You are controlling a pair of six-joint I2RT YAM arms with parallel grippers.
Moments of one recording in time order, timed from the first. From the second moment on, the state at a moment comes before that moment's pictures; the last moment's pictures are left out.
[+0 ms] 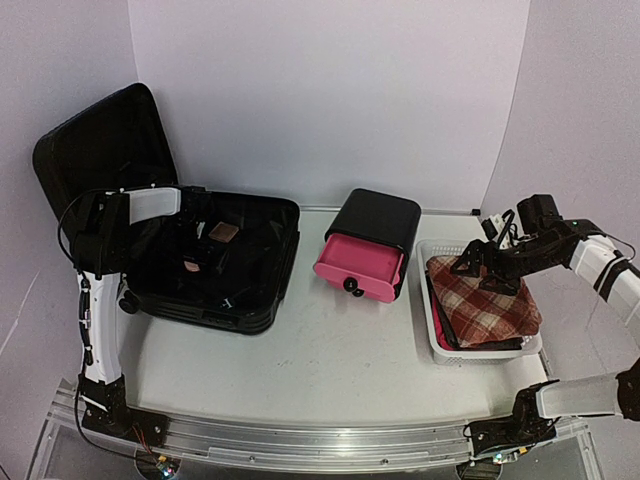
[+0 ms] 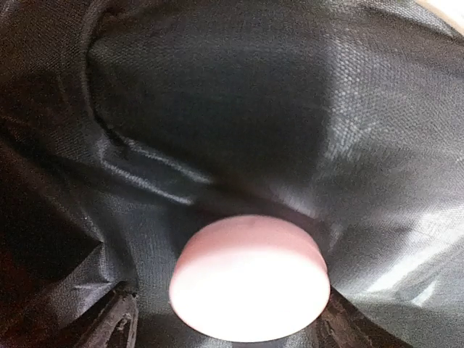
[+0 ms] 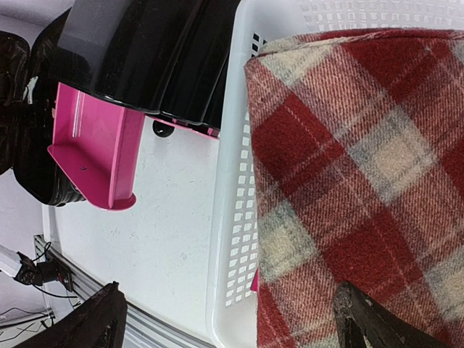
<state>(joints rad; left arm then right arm) -0.22 2.21 1.76 -0.97 -0.21 -0.12 0.13 1.12 0.97 -0.85 -0.47 0.31</state>
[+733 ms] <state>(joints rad) -0.22 2.19 1.76 -0.96 -0.11 -0.12 0.13 1.13 0.96 -0.85 -0.47 0.32</state>
